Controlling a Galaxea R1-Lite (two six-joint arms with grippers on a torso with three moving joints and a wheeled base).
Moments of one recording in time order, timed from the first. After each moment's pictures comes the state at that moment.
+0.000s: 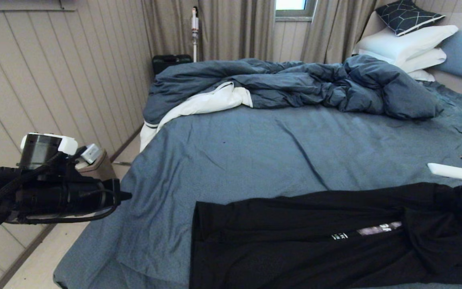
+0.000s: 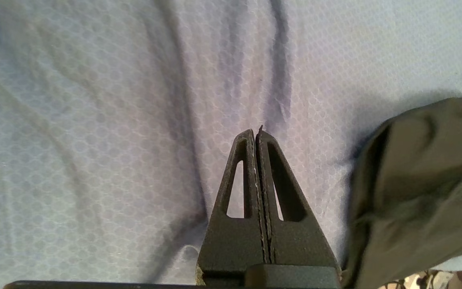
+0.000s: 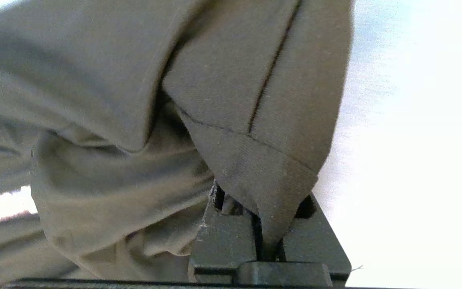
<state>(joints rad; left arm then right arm) -0.16 1.64 -0.76 -0.15 -0.27 -0.32 -0.67 1.90 -1.27 0.42 0.36 -0.32</state>
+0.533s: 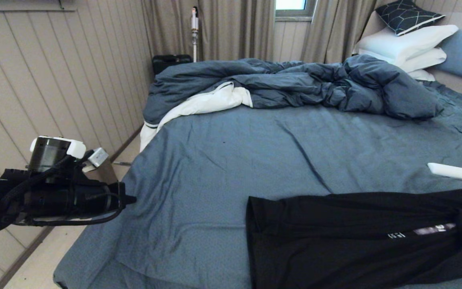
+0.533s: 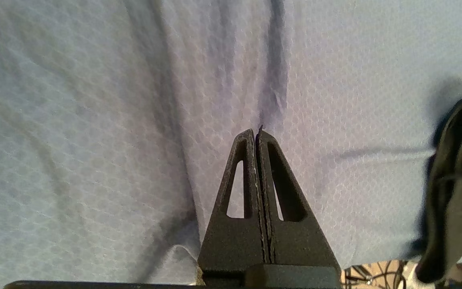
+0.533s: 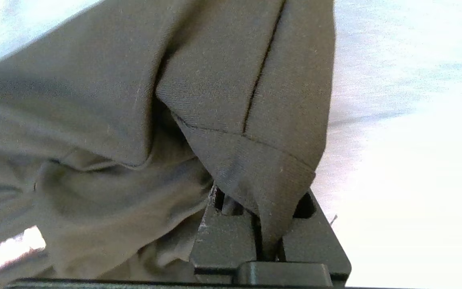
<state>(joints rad) -0.18 1.67 -0.76 -0.15 -0.27 -0.33 -0.92 2.06 -1.52 0.47 0.37 -0.35</state>
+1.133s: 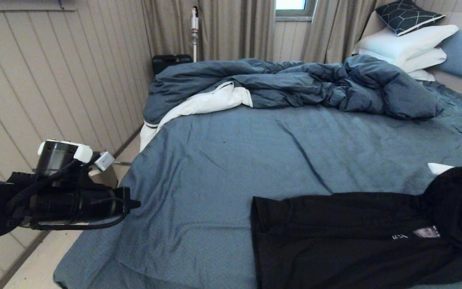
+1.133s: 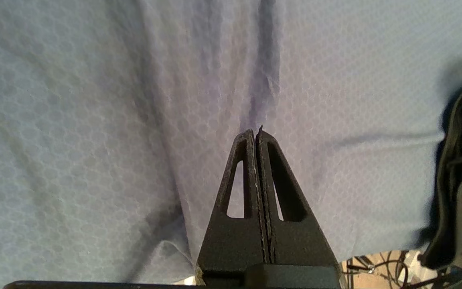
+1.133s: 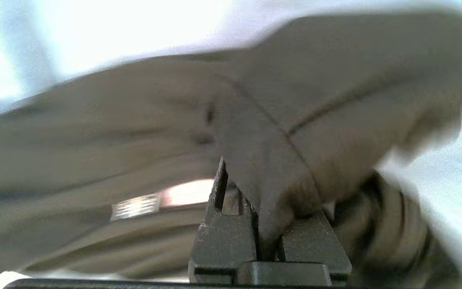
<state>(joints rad) -0.22 1.67 -0.74 -0.15 -0.27 -0.32 -0.64 1.93 -1.72 0.86 0.47 -0.31</state>
